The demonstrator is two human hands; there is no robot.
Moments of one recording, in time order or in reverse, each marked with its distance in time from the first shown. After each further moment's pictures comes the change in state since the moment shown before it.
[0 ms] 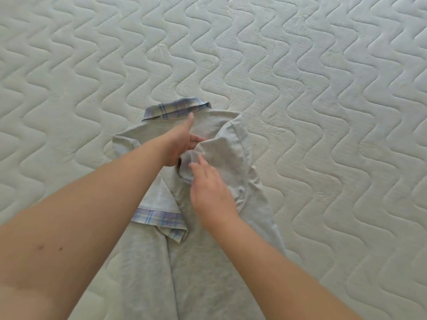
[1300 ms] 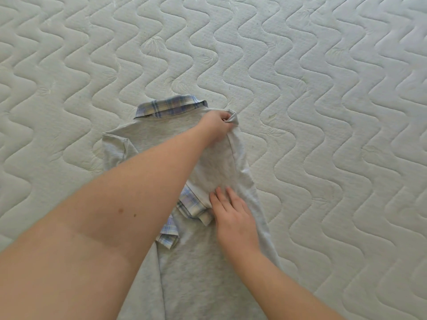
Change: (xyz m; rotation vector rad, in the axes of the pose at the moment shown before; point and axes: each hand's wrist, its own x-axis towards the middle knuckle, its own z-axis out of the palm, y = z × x) left_hand 0.060 0.042 0.070 0.524 0.342 0.549; right_hand -0.046 0.080 0.022 -0.302 0.156 -0.073
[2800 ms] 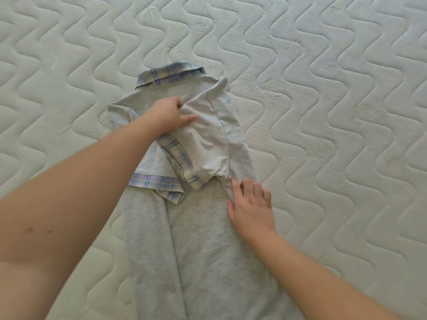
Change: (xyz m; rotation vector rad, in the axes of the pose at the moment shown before) left_hand -0.089 -0.053 -0.069 0.516 -0.016 -0.132; right_hand -0.070 0.011 0.000 -0.336 -0.054 0.115
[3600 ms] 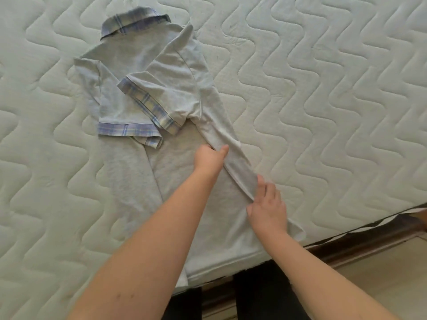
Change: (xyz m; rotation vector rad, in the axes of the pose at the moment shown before) left_hand -0.192 0.092 0.201 -0.869 -0.108 -0.357; right_hand -0.173 0.044 0.008 0.086 -0.308 0.405
